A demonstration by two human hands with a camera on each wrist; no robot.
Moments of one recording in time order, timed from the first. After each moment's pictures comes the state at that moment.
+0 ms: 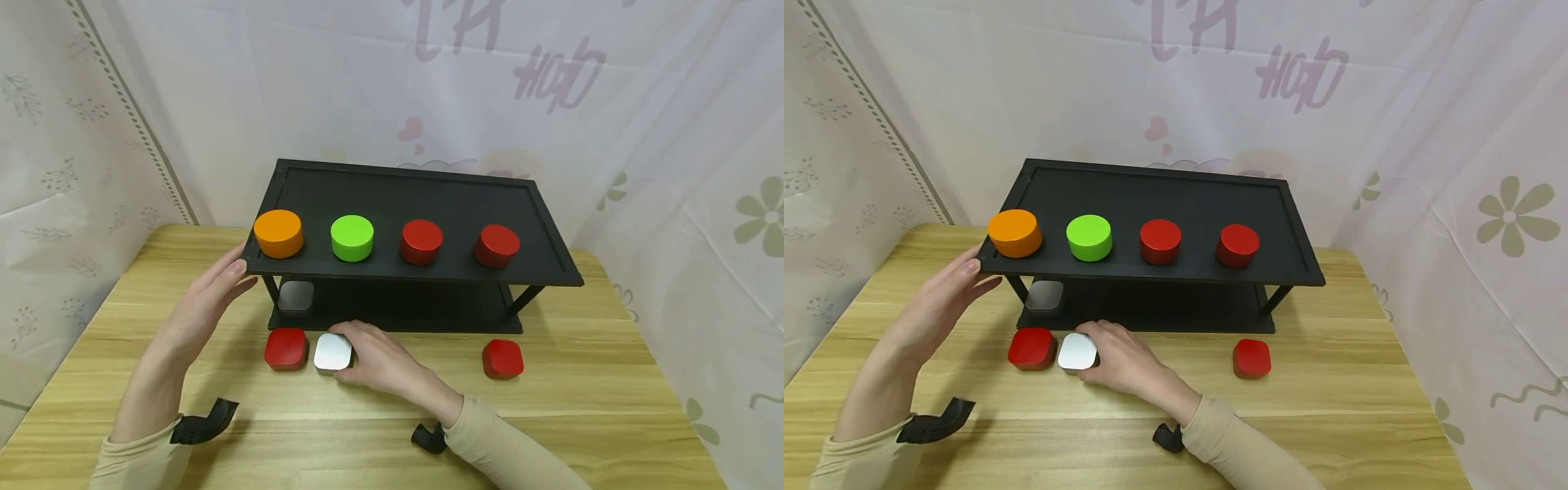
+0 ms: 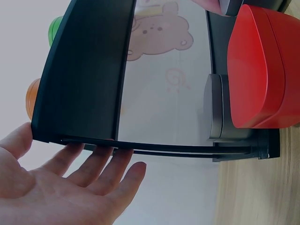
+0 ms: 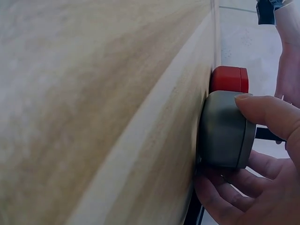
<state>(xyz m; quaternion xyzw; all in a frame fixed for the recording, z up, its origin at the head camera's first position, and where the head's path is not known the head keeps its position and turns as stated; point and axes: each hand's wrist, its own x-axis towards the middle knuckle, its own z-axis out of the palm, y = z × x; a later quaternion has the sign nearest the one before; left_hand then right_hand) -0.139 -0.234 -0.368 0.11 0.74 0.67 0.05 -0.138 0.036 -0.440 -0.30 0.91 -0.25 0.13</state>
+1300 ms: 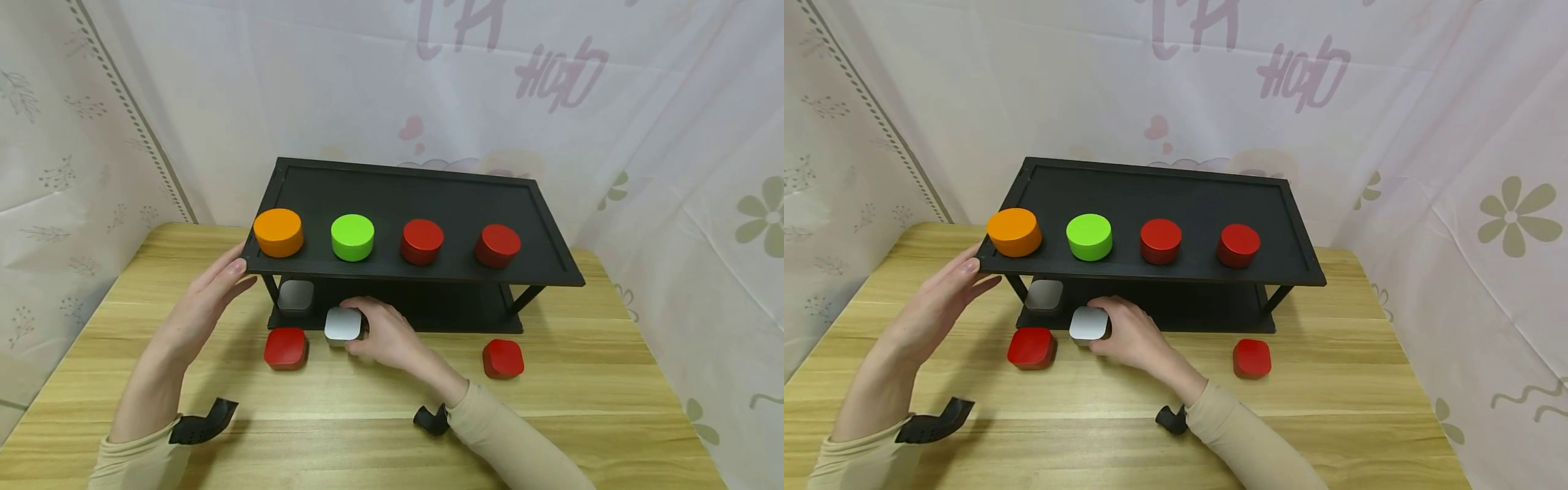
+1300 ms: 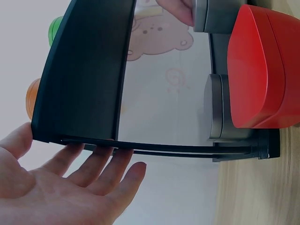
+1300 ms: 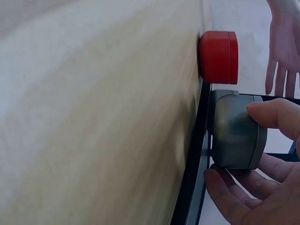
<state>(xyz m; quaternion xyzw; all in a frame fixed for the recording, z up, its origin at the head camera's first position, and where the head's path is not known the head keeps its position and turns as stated) -0.140 -0.234 -0.369 0.11 0.73 0.67 0.05 -0.166 0.045 -0.434 -0.25 0.92 -0.30 0.08</state>
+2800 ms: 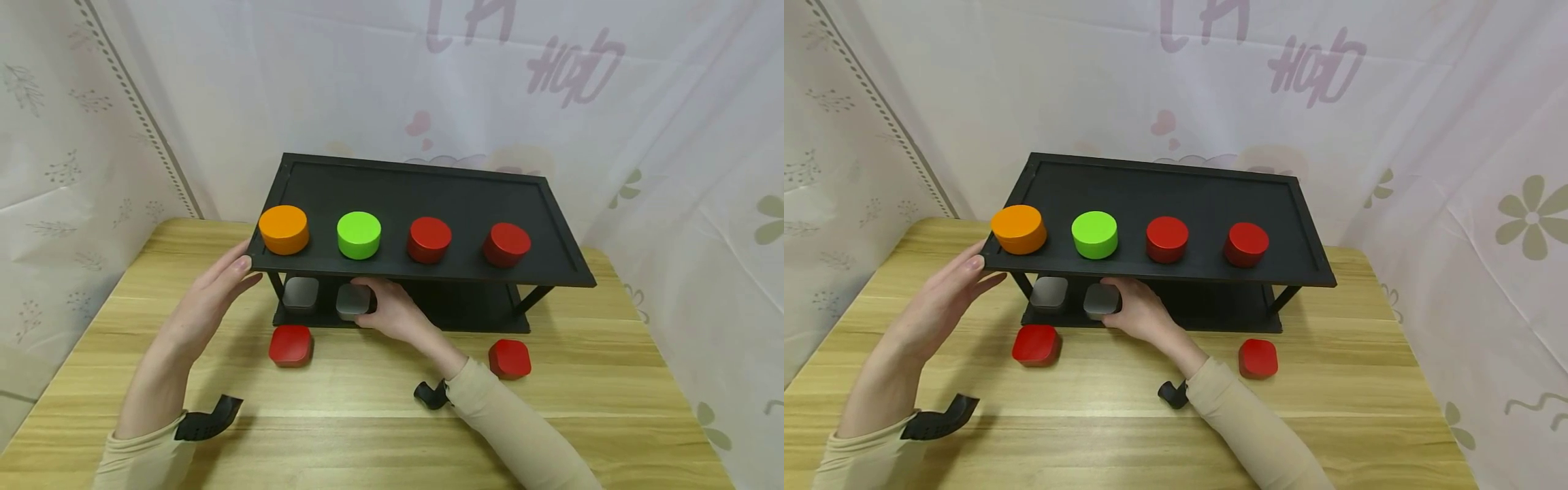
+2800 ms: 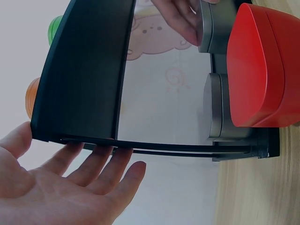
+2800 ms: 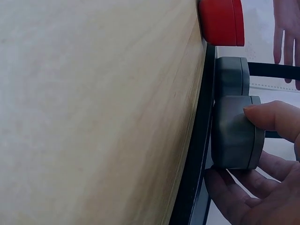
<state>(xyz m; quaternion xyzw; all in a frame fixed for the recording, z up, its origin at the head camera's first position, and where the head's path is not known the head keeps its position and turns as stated) -0.141 -0.233 -0.367 0.10 0.74 0.67 0.05 -0.203 0.045 -0.438 -0.22 0.91 -0.32 0.12</state>
